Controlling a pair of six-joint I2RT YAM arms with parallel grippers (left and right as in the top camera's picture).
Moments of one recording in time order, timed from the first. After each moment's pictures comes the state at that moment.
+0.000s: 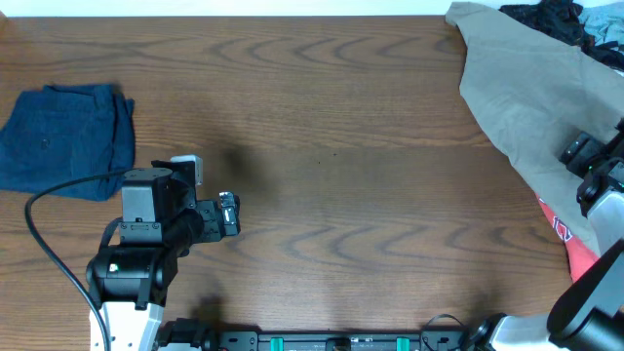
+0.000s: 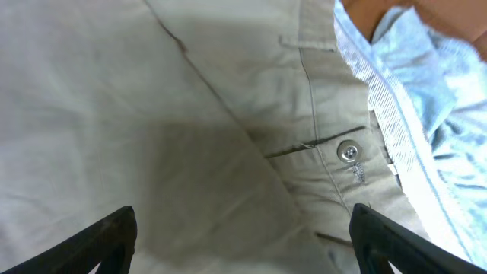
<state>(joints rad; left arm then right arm) -0.03 0.86 0.82 -0.90 0.18 -0.18 -0.60 1.62 0.87 0.02 0.02 0.05</state>
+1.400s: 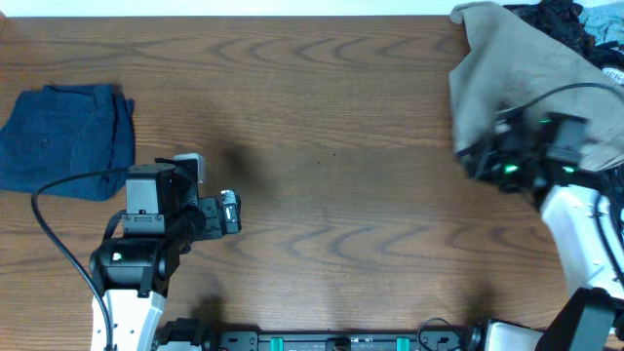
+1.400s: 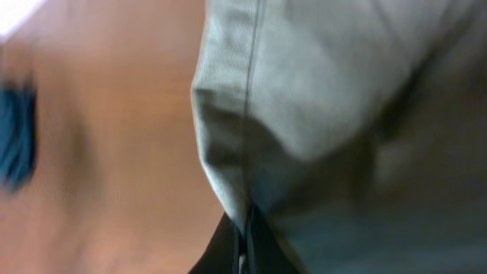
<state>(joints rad) -0.03 0.91 0.82 -0.89 0.18 -0.18 -0.16 1.44 0.89 -0.60 -0.63 0.15</state>
